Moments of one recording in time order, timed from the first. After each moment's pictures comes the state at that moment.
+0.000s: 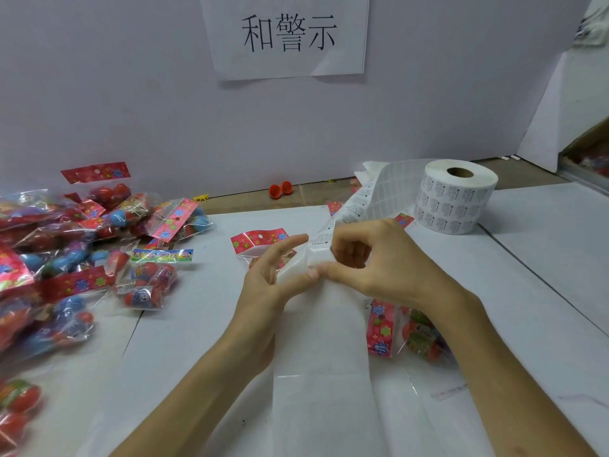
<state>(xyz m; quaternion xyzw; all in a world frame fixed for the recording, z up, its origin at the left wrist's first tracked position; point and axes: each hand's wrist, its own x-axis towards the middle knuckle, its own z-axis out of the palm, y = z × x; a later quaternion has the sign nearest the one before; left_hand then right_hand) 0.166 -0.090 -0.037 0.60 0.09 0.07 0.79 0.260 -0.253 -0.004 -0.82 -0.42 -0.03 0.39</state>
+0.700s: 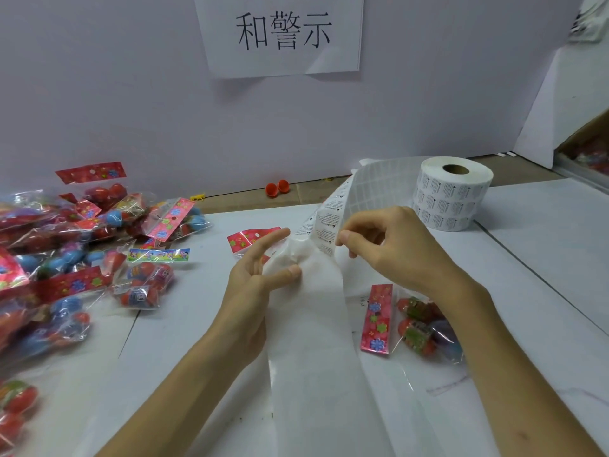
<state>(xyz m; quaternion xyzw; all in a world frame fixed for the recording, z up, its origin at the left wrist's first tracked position) 0.170 -0.079 -0.038 0.57 0.12 0.08 0.81 0.273 -0.266 -0.002 -0.83 -0.37 -0.05 0.42</state>
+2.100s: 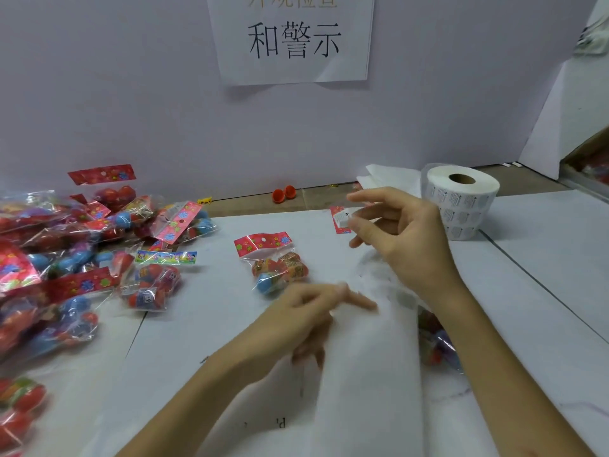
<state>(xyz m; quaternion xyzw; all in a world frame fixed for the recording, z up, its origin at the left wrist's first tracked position) 0.160 -0.093 -0.034 0.75 -0.06 -0.09 0.65 0.267 -0.256 0.002 -0.71 -0.30 -0.09 0.63</state>
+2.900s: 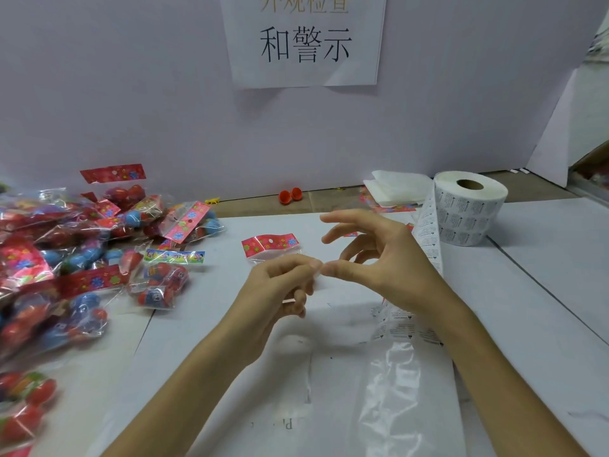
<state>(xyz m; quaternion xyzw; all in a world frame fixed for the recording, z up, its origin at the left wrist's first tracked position) 0.169 -0.072 -0.028 0.68 0.10 0.04 0.73 0.253 -0.243 -0.002 -0.75 -0.37 0.02 0.54</state>
